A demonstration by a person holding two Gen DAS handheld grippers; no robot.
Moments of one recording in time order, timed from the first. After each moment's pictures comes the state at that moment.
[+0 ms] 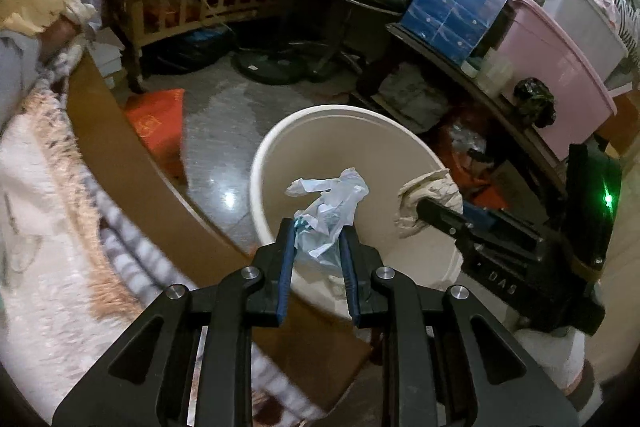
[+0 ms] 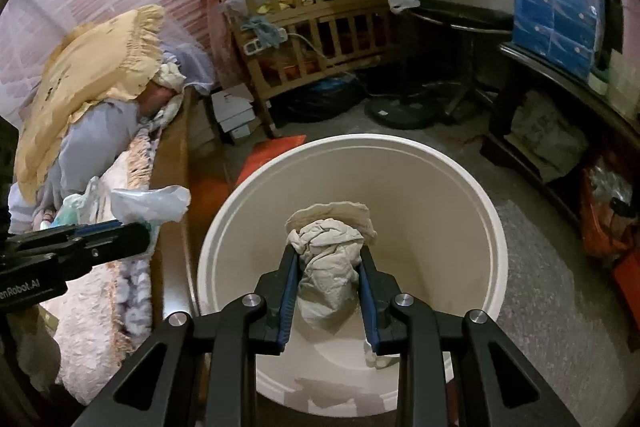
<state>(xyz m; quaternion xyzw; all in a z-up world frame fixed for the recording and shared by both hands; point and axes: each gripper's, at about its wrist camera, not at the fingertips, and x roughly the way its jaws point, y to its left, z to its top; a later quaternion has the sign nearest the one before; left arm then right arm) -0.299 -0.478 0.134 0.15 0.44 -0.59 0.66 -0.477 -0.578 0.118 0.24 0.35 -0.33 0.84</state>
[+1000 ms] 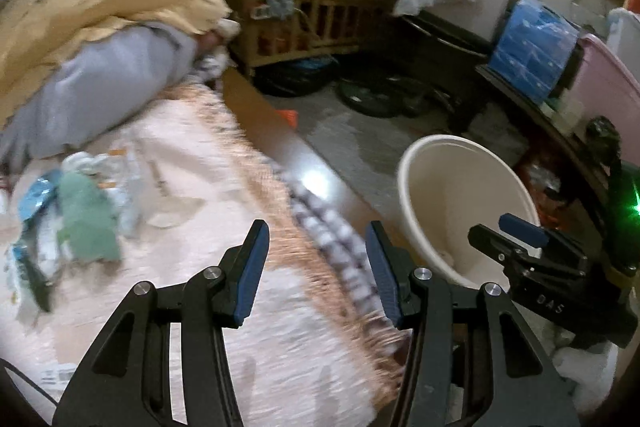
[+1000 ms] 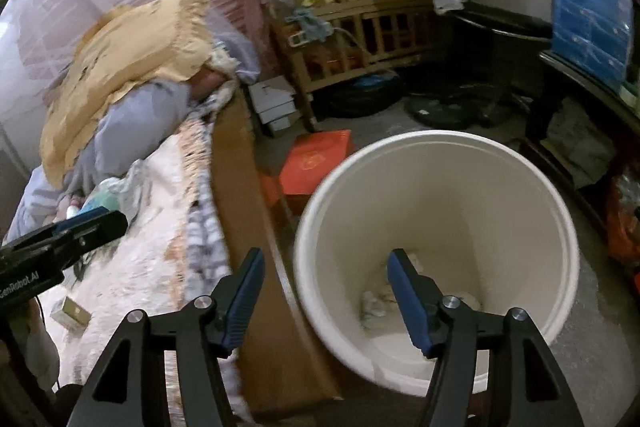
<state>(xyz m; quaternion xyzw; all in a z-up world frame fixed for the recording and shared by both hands) -0.245 -0.362 0.158 0.15 0.39 -0.46 0.79 -0.419 -0.513 0.128 0.24 0.35 -0.27 0.86</state>
